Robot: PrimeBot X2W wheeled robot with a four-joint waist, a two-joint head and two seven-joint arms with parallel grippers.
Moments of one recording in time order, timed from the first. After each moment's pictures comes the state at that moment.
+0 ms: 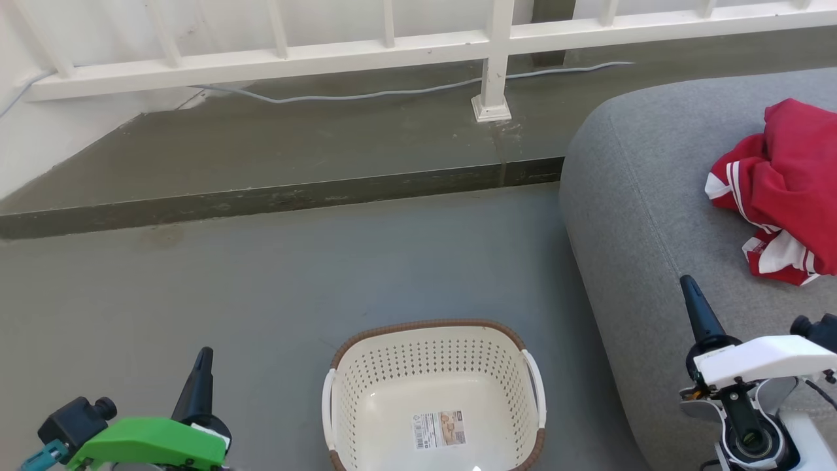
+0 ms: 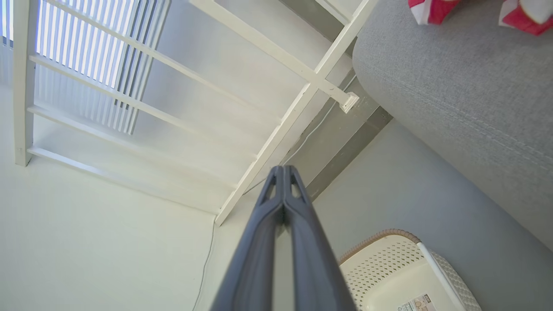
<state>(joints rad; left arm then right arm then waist) 0.11 0.09 -0.11 0.03 -1.07 0.02 -0.03 0.02 -0.13 0.08 0.16 1.10 0.03 -0.03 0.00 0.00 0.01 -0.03</state>
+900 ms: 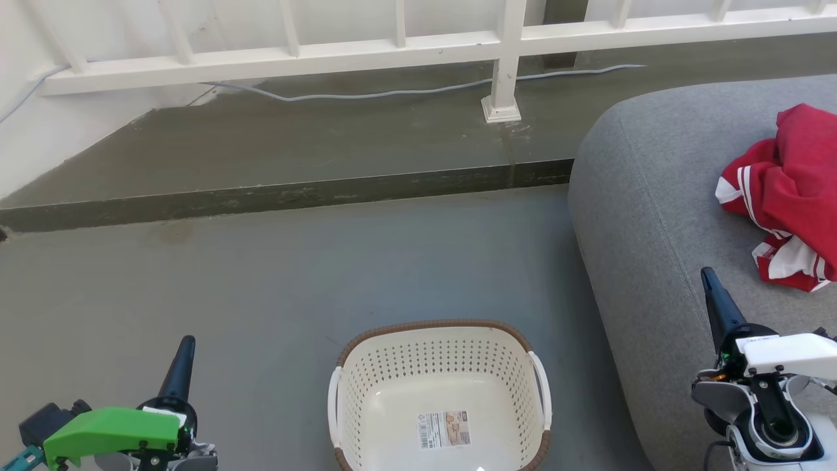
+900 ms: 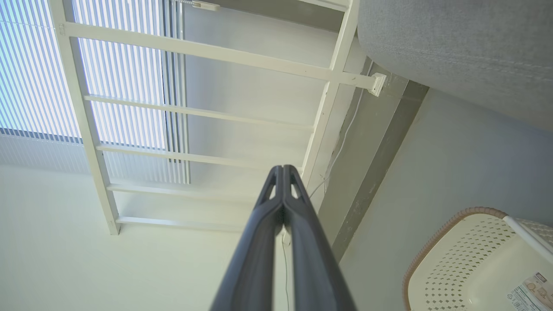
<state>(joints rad) 0.03 0.10 -0.07 0.15 -1.46 -0.05 0.00 -0.02 -0.10 -0.01 0.22 1.44 0.08 0.02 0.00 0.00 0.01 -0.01</state>
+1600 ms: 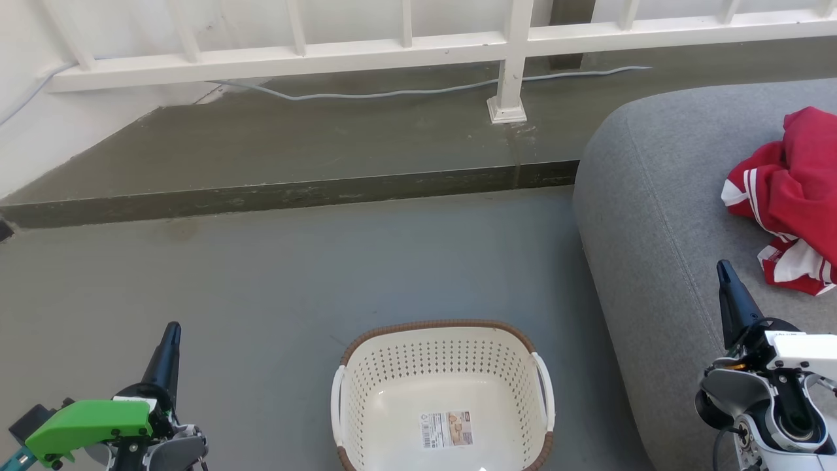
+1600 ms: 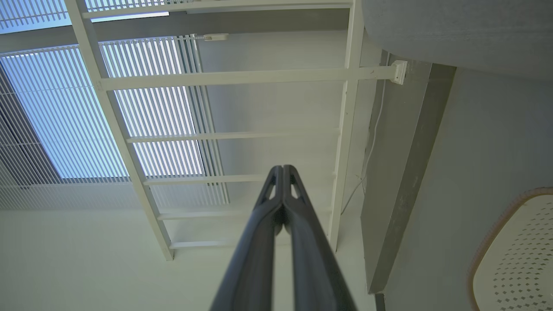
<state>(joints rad) -0.02 0.11 -0.03 0.22 -1.69 -0.10 0.02 -0.04 -0.09 -0.06 0.26 1.66 0.11 0.05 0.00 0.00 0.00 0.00</state>
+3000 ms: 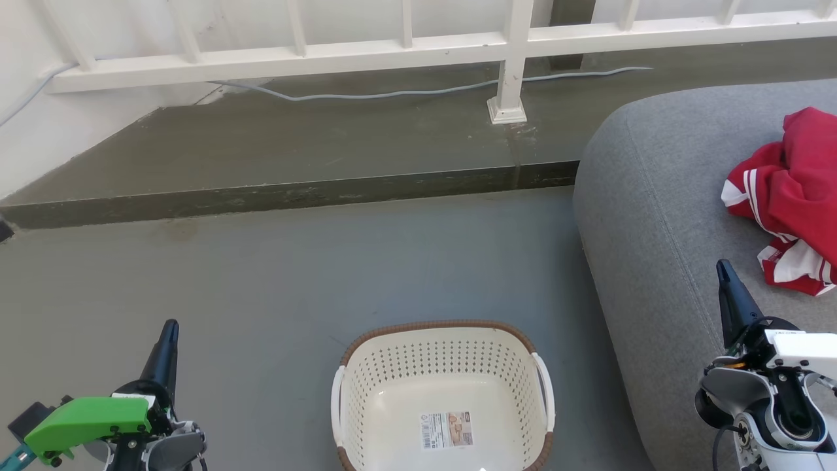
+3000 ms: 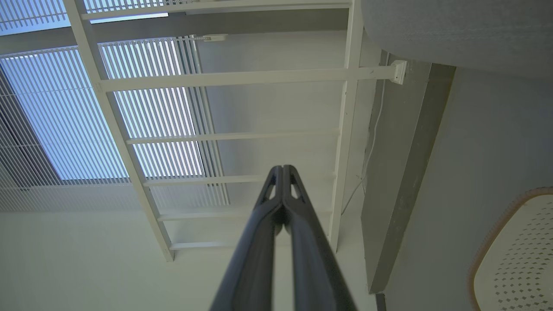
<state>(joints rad) -0.04 0.11 -0.03 0.26 -1.69 -0.12 0.02 -0.05 -0.09 -0.06 0.27 1.66 0.11 0.05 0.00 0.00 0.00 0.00</state>
